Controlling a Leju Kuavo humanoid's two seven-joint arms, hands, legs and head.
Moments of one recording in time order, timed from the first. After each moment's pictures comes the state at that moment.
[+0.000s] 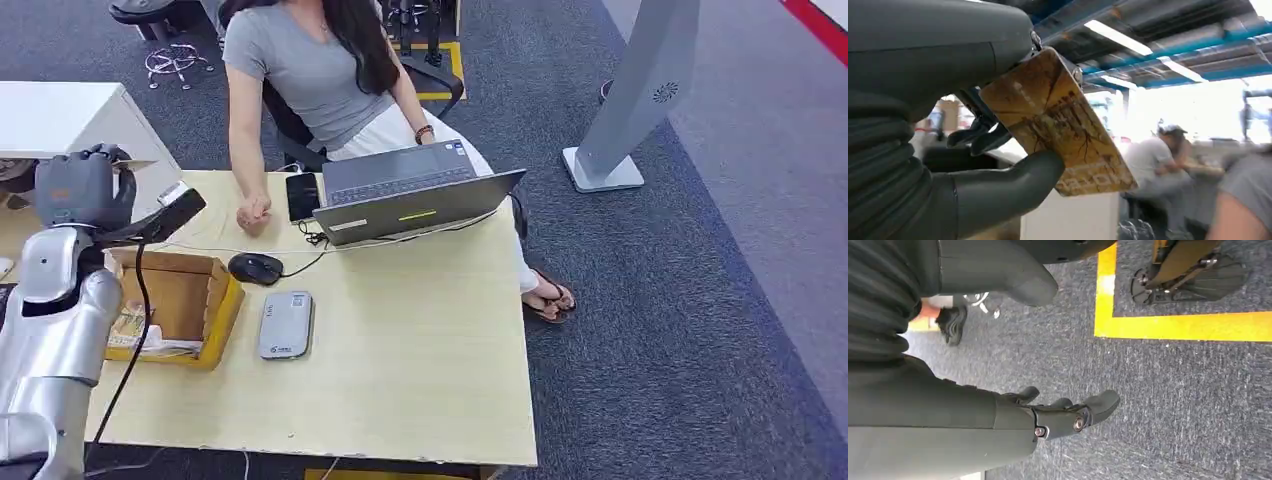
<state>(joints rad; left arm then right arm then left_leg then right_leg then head) -0.57 0.25 -0.05 -1.10 -1.32 0.22 -0.10 -0.04 0.12 -0.50 -0.21 0.74 -0.22 -0.03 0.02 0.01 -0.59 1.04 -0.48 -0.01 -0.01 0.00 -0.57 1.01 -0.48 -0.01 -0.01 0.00</state>
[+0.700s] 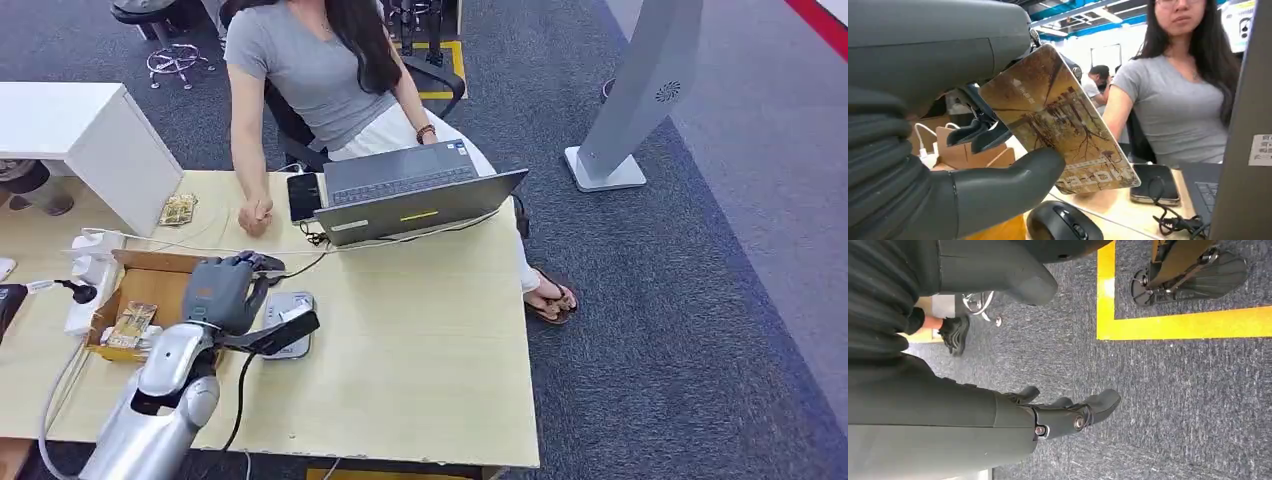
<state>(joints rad) -0.25 0.18 -0.33 -1.37 -1.25 0.19 0.05 -0.03 0.13 -0.55 -0.21 0.75 -0.23 -0.03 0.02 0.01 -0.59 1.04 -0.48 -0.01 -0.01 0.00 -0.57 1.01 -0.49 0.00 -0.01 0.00</state>
